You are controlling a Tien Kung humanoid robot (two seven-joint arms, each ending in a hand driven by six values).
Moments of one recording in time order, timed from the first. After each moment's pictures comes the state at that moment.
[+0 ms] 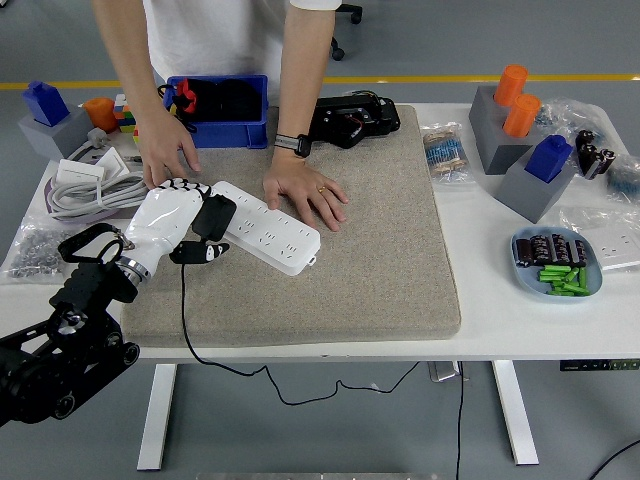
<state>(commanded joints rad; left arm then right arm) -0.49 0.35 -0.67 -1.06 2.02 0.48 0.12 -0.03 -0.28 1.09 0.35 -0.74 -0.14 -0.07</state>
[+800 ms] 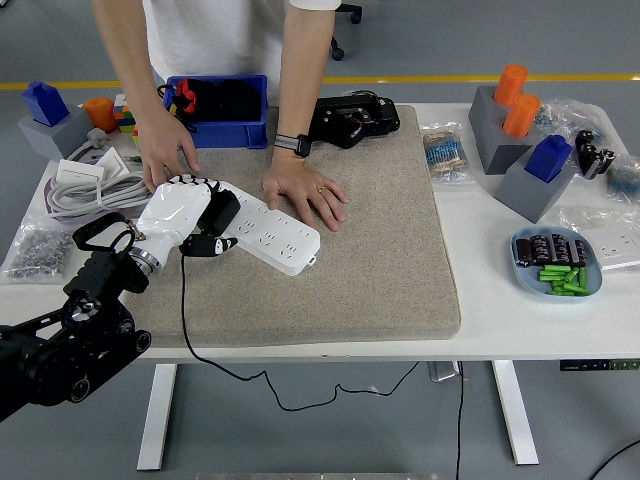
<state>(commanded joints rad) -0.56 0.30 -0.62 -0.96 1.96 0.47 0.11 -0.03 -0.29 1.07 0.36 -0.73 -0.14 -0.06</state>
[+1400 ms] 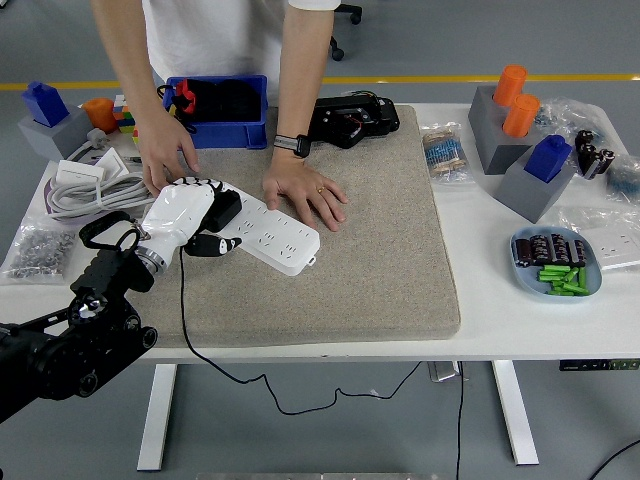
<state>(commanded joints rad) -0.58 0.27 -0.59 -0.91 1.89 0.45 0.11 -0.03 -0.29 1.07 0.36 -0.73 -0.14 -0.06</state>
